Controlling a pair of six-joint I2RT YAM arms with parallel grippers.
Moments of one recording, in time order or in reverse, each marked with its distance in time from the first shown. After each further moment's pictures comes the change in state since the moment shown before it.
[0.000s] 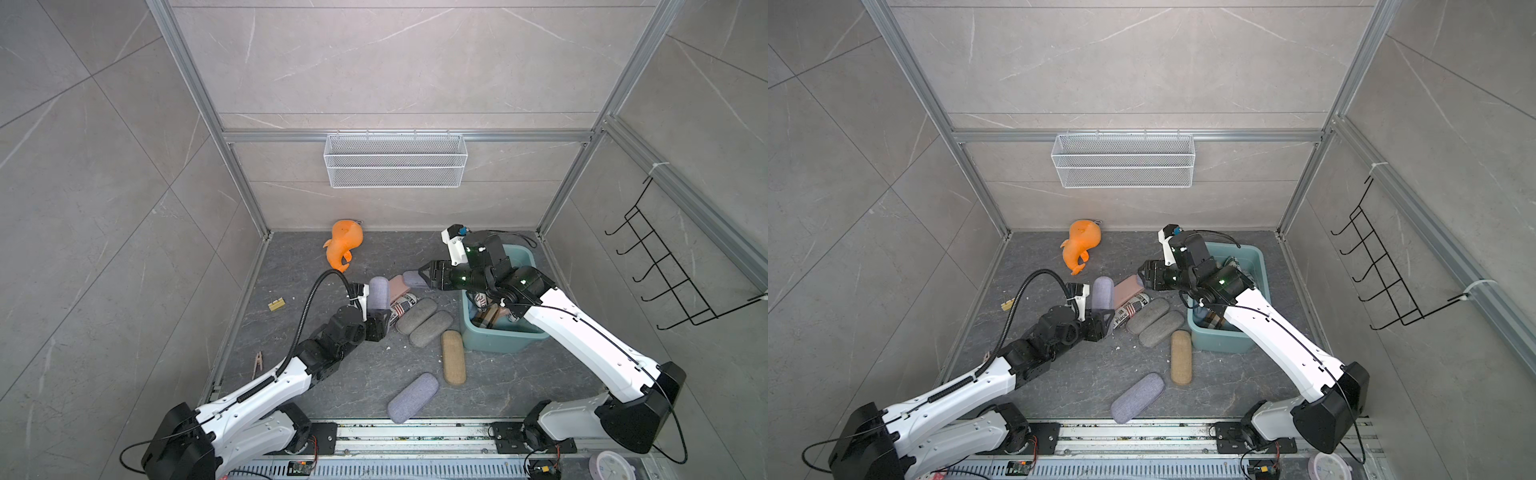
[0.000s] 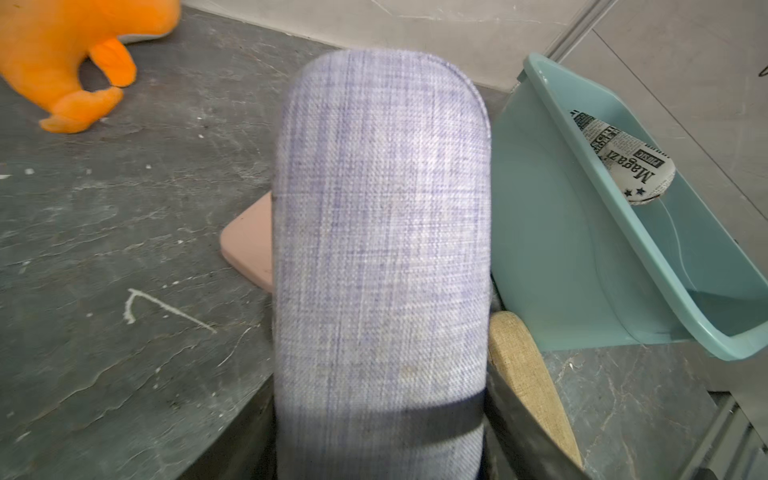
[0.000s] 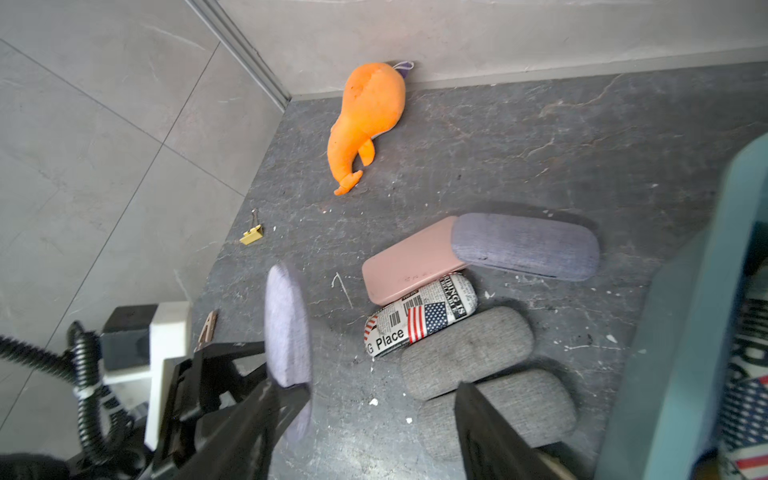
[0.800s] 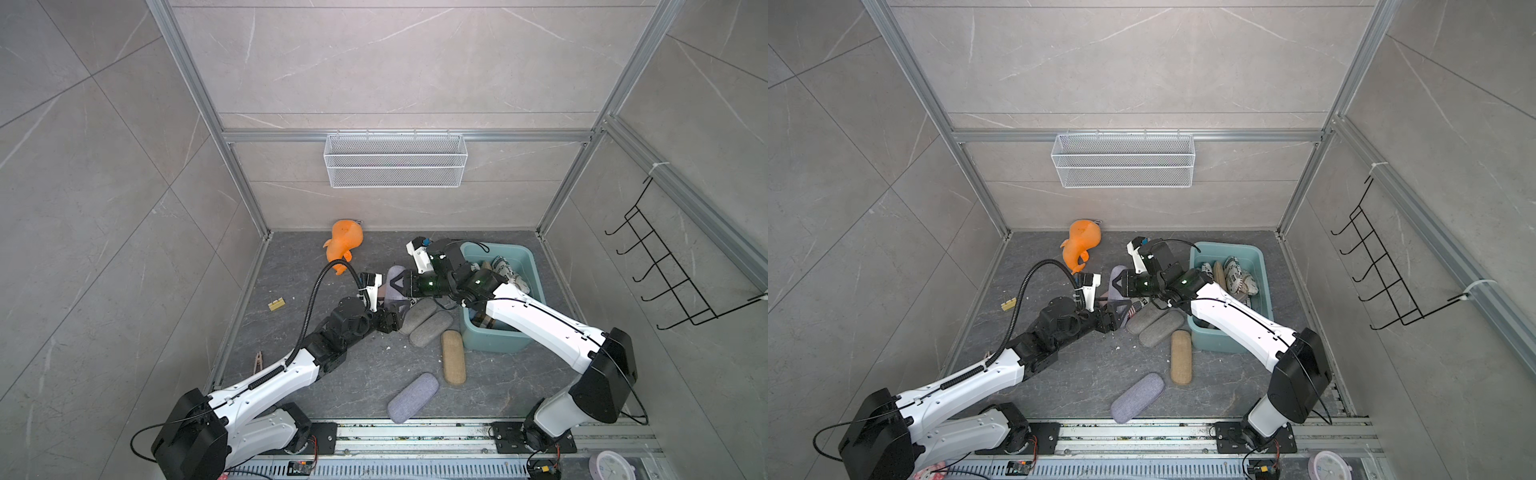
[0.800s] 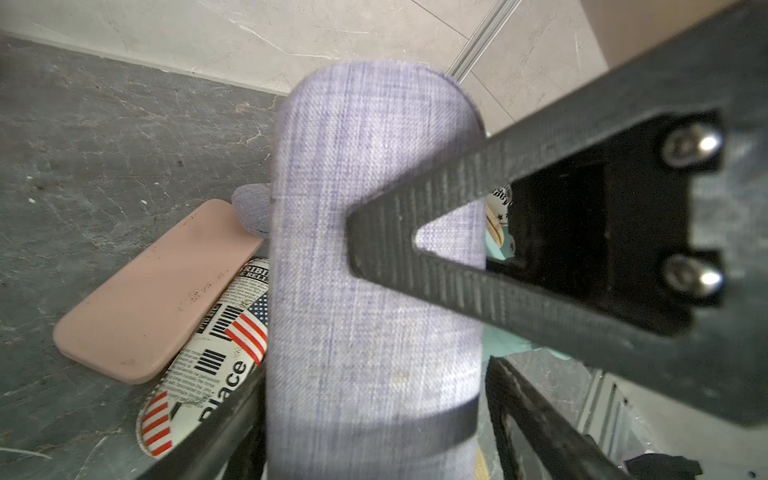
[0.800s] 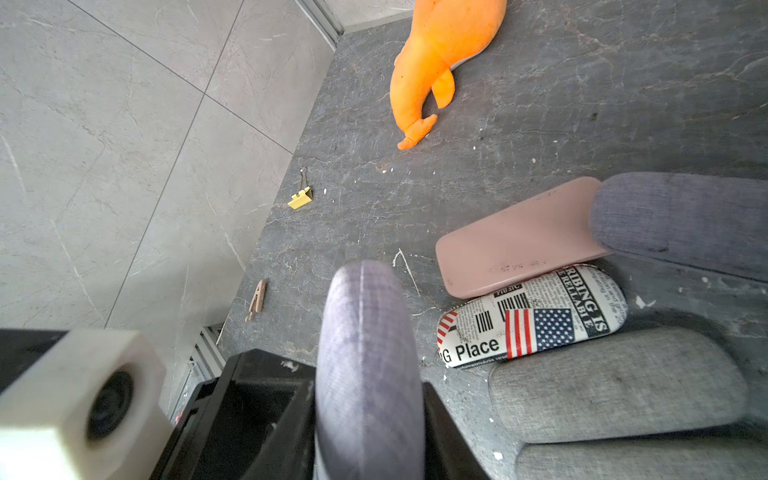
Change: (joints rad) left arm 0.002 0.054 0.040 0.193 0.145 -0.004; right arm 0.080 0.196 -0.013 0.187 -0.130 0.089
